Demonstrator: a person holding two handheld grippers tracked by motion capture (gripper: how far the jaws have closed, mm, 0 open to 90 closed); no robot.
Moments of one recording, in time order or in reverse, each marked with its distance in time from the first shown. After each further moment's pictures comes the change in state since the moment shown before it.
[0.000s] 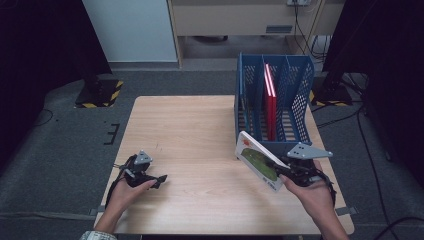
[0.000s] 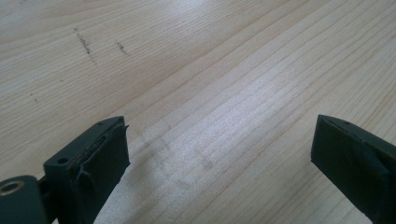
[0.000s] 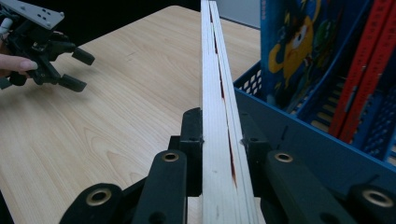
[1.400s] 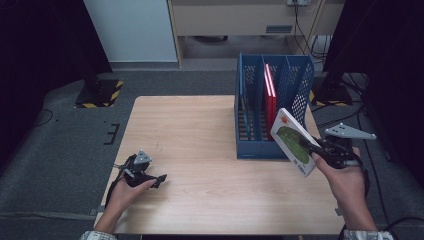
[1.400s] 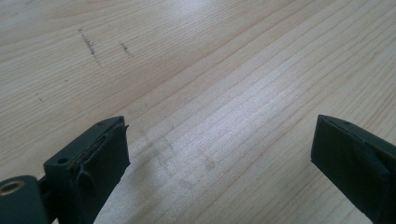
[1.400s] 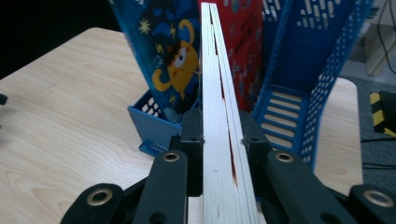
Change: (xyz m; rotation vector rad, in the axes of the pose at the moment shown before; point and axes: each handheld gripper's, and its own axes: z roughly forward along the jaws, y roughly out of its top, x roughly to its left) left arm 0.001 0.000 -0.001 -0.005 0.007 -0.006; right arm -0.061 0.027 -0.048 -0.013 -0.248 0.132
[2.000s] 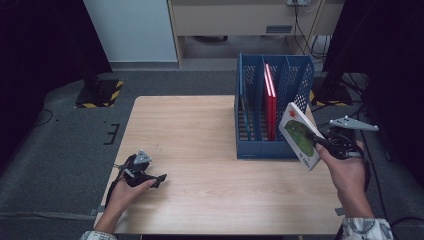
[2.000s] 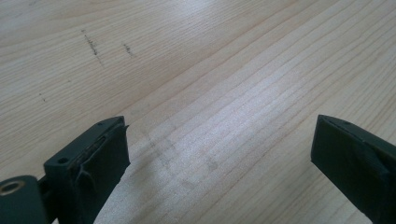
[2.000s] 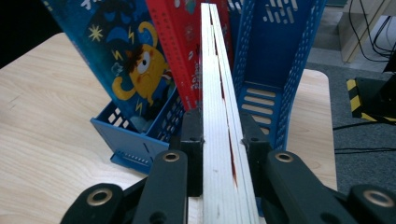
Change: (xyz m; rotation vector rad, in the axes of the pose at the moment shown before) left arm 0.000 0.000 0.000 -0.002 0.007 0.001; right arm -0.024 0.007 0.014 0.015 -0.077 0.053
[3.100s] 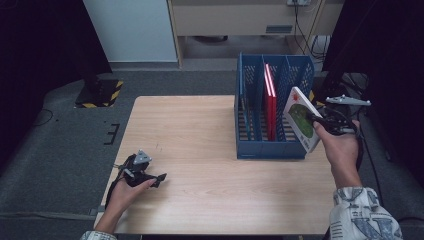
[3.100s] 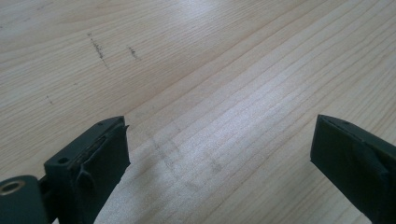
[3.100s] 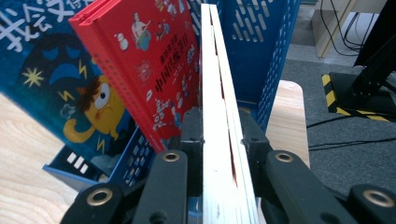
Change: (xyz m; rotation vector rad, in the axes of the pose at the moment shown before) left arm 0.001 0.000 0.000 -0.009 0.015 0.003; right arm -0.019 0.041 0.037 0.024 -0.092 0.035
